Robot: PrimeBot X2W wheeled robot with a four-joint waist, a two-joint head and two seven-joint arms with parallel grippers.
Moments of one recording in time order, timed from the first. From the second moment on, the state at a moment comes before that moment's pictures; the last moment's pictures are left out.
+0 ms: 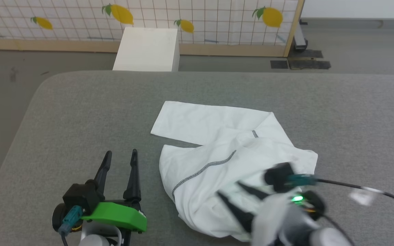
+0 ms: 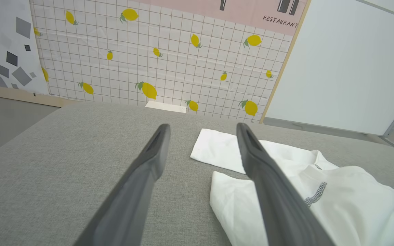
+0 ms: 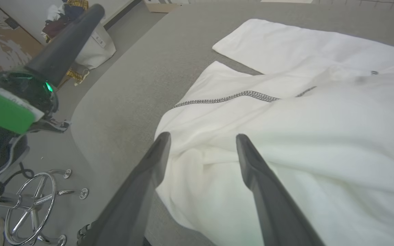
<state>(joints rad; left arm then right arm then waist) -0.04 0.05 -0.09 0.11 -0.26 -0.06 -0.26 -0.07 -0.06 0.40 -0.03 0.42 0.13 0.50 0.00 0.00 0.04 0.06</state>
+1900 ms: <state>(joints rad) -0.03 0.10 0.13 0.13 -0.27 0.29 0.09 0.04 -0.05 -0.06 -0.16 0.33 0.13 0.10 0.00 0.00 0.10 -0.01</state>
